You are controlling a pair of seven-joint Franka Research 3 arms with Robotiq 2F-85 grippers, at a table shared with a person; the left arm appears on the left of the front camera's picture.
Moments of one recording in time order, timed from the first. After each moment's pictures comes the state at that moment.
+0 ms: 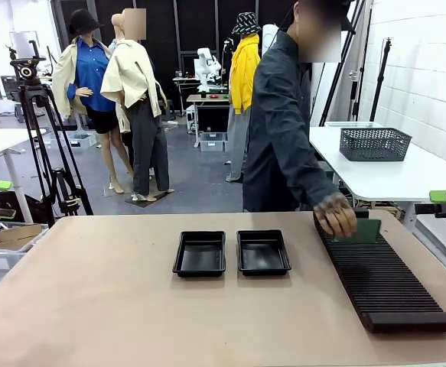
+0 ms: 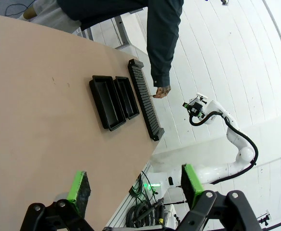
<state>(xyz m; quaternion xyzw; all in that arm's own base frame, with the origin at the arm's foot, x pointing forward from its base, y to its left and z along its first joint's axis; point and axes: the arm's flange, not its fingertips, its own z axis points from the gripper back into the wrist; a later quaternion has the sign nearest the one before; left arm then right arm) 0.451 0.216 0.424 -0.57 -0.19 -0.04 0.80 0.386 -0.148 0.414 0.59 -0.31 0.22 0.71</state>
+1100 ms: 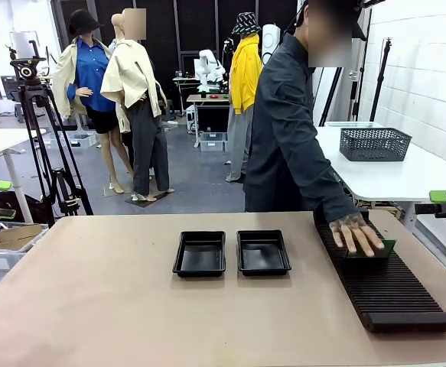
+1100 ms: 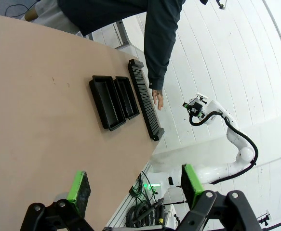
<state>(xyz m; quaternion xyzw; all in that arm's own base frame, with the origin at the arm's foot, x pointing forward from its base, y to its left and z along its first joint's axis) 0.451 0.216 0.424 -0.57 -0.19 -0.04 0.80 0.386 -0.148 0.414 0.59 -0.31 0.22 0.71</state>
